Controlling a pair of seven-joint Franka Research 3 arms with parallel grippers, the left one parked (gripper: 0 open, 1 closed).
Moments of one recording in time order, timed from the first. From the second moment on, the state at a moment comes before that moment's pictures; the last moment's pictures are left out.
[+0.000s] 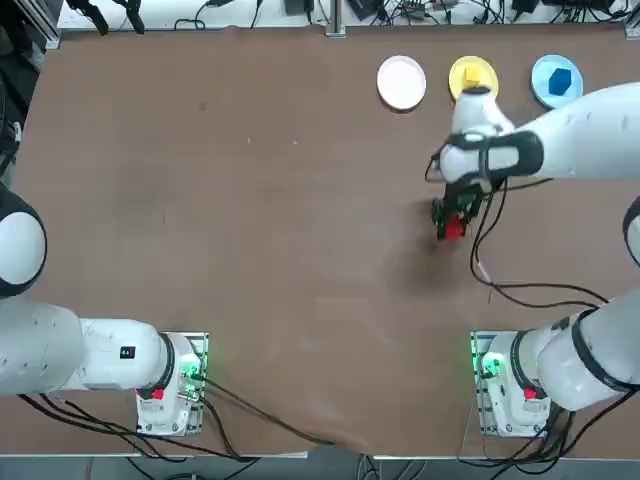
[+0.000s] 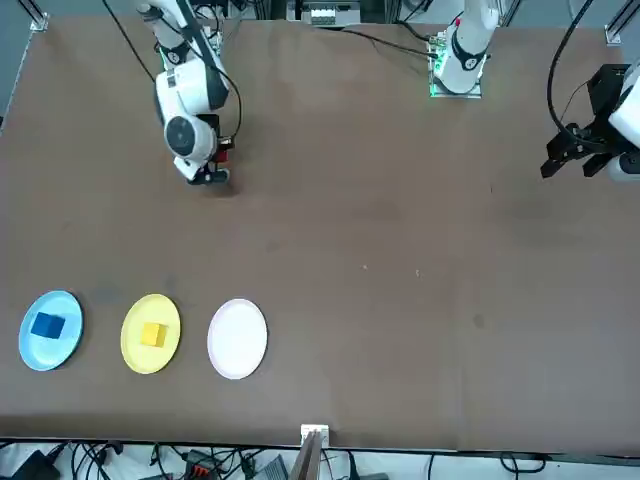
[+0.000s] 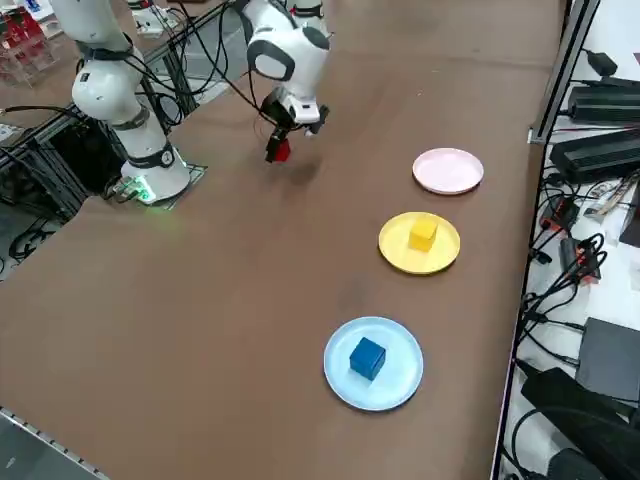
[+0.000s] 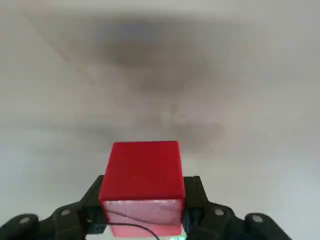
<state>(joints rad) 0.42 0.12 -0.02 -2.40 0.13 2.07 0.21</state>
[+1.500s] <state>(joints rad) 0.28 0.85 -0.02 -1.18 0.10 2.04 0.25</state>
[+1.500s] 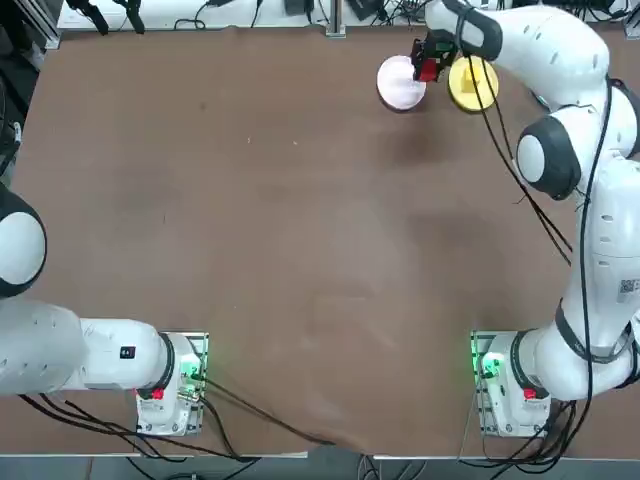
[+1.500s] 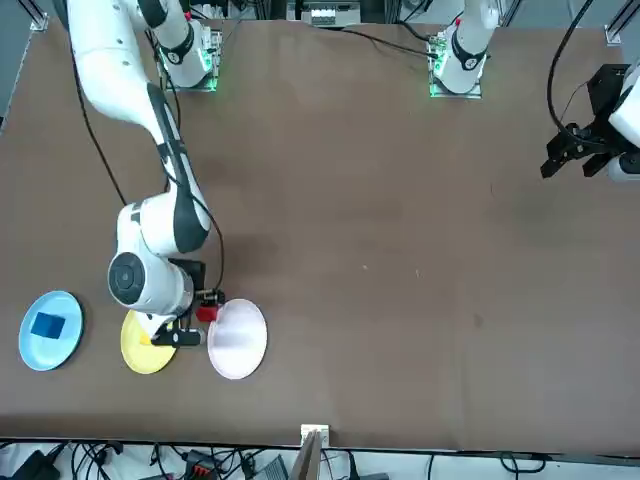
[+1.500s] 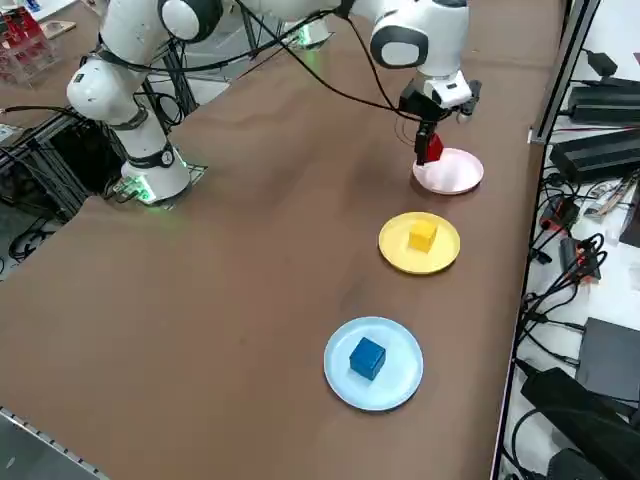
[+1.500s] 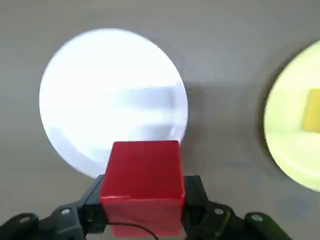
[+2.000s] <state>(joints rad) 0.31 0.92 -0.02 -1.17 0.10 2.14 0.29</state>
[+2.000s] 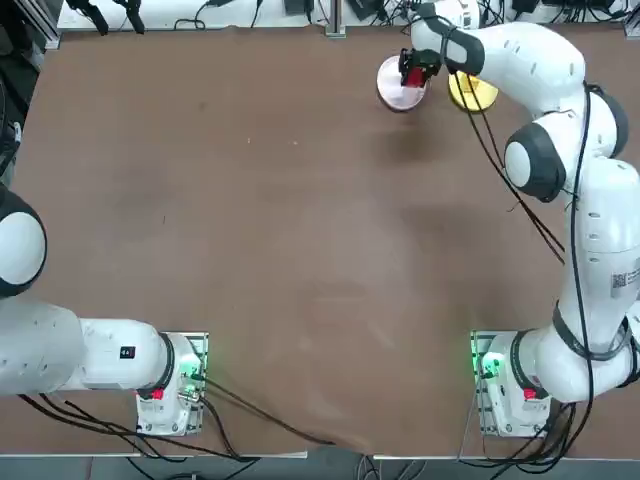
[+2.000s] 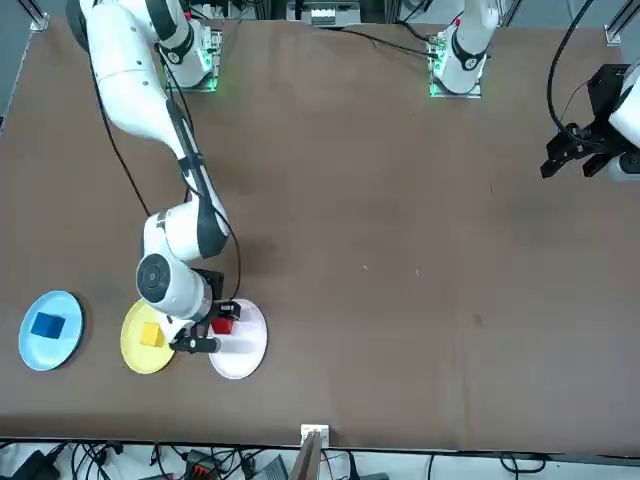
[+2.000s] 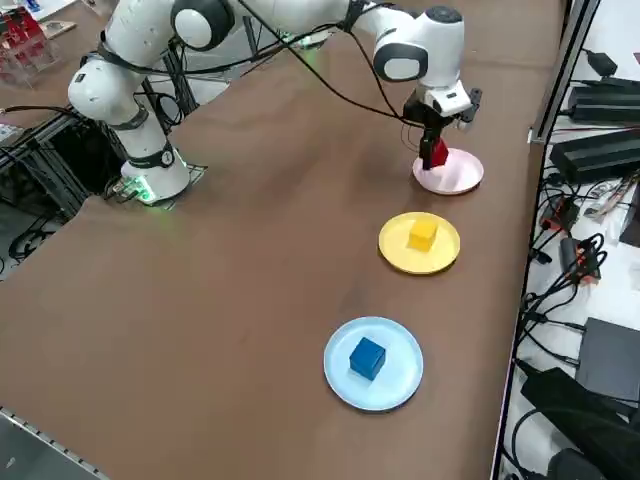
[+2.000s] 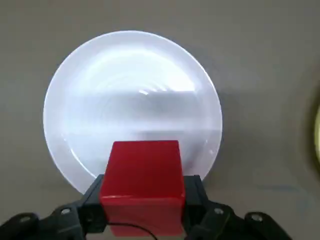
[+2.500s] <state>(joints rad) 0.32 0.96 -0.02 -1.17 0.10 2.21 0.30</state>
